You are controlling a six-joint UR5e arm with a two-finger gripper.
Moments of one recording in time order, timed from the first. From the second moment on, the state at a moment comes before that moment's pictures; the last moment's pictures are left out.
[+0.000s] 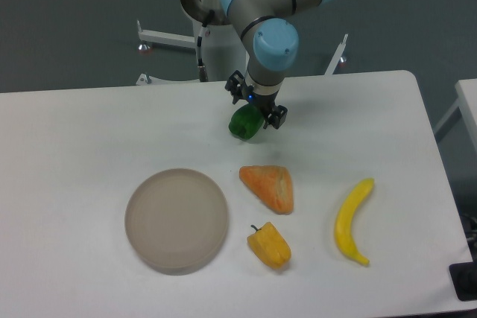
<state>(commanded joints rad) 2.29 -1.76 -1.87 -1.25 1.52 1.12</state>
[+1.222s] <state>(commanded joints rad) 2.38 -1.82 -1.70 -1.19 1.52 1.10</state>
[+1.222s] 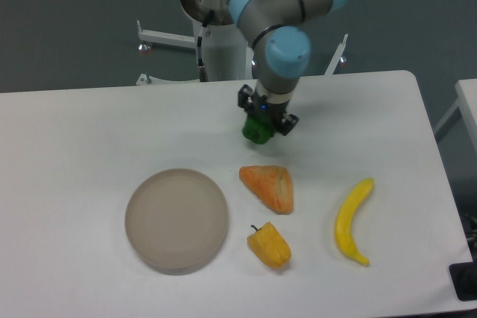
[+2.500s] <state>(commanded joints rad) 2.41 -2.09 -1.27 -1.31 1.57 1.54</state>
